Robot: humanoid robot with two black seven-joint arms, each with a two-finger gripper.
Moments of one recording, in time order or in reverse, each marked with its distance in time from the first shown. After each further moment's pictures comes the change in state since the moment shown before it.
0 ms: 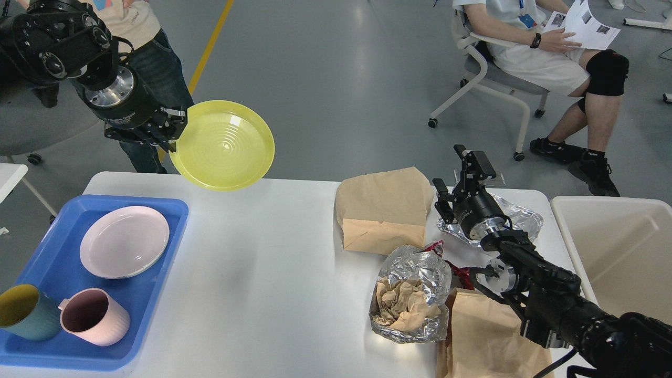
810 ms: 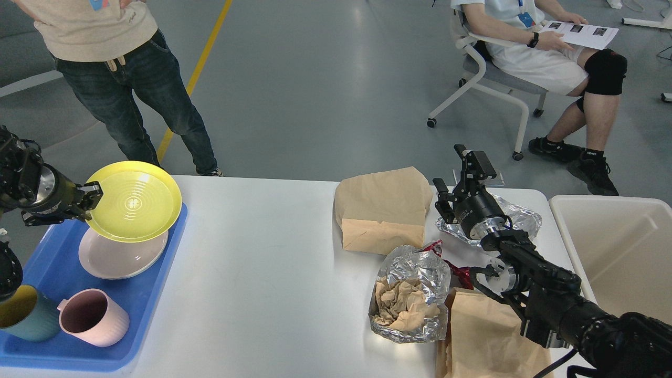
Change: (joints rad) left arm 0.670 0.027 -0.102 0.683 -0.002 0.000 -0.071; right arm 0.001 0.000 0.000 0.000 0.000 0.000 0.000
